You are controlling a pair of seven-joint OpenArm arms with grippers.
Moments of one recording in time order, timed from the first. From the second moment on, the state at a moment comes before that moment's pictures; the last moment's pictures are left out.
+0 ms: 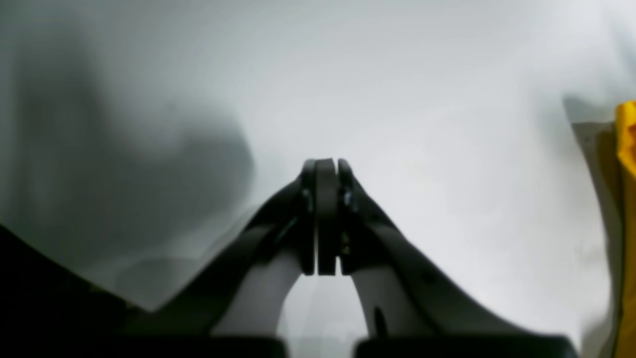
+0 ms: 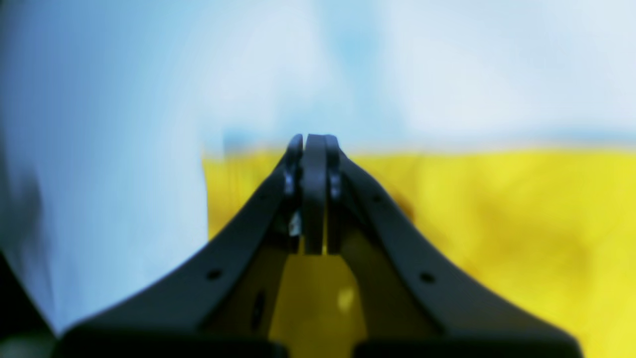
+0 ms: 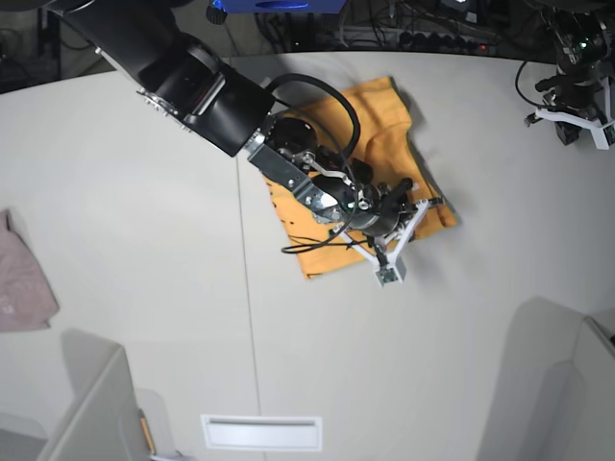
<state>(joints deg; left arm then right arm) 30.0 -9.0 -44.2 106.5 -27.7 -8.7 40.9 24.2 -6.9 -55.5 63.5 43.5 -19.1 -31.5</state>
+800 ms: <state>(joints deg) 29.5 -9.2 -42.1 106.5 -27.8 -8.7 40.8 8.4 9.7 -58.0 92.7 42.6 -27.7 -50.1</state>
